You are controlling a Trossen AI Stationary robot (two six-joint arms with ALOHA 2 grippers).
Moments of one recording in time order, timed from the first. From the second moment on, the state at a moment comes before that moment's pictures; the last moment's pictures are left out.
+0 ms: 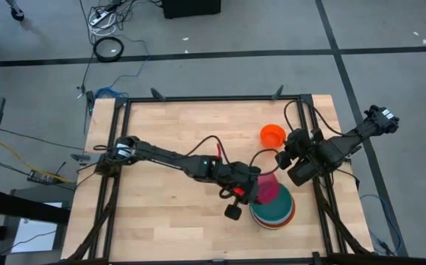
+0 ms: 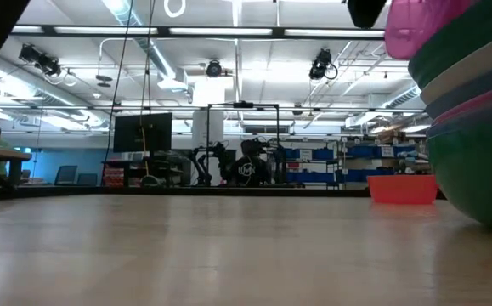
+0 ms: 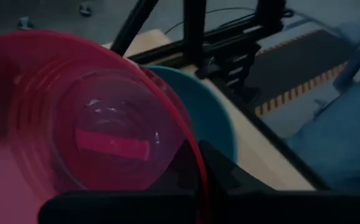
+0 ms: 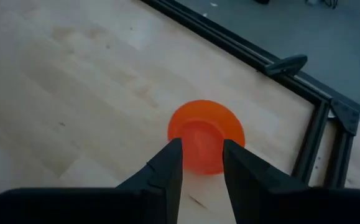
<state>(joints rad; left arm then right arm) -0.21 2.13 1.87 -0.23 0.23 0.17 0.53 1.16 1.10 -1.57 0.84 1.49</state>
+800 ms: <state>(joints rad) -0.22 2.14 1.87 -0.18 0.30 0.11 0.52 1.16 1.10 -1.57 0.83 1.46</state>
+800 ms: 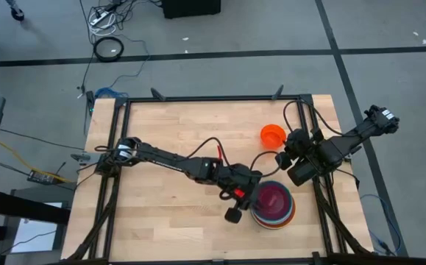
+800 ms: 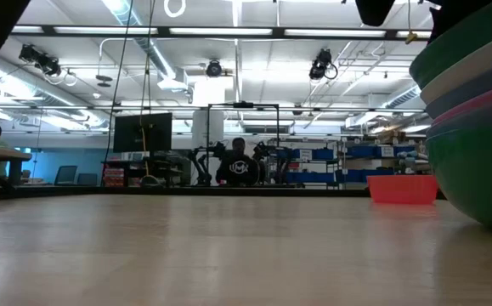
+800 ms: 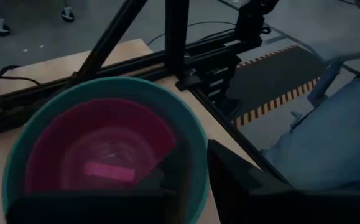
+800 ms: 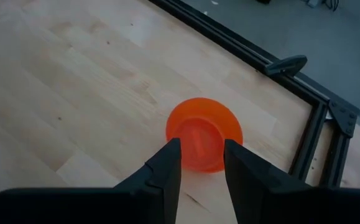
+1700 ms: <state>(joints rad) -0.28 1.70 1.86 -0.93 -0.15 0.04 -0.20 1.50 1.10 -1.08 0.34 0.66</state>
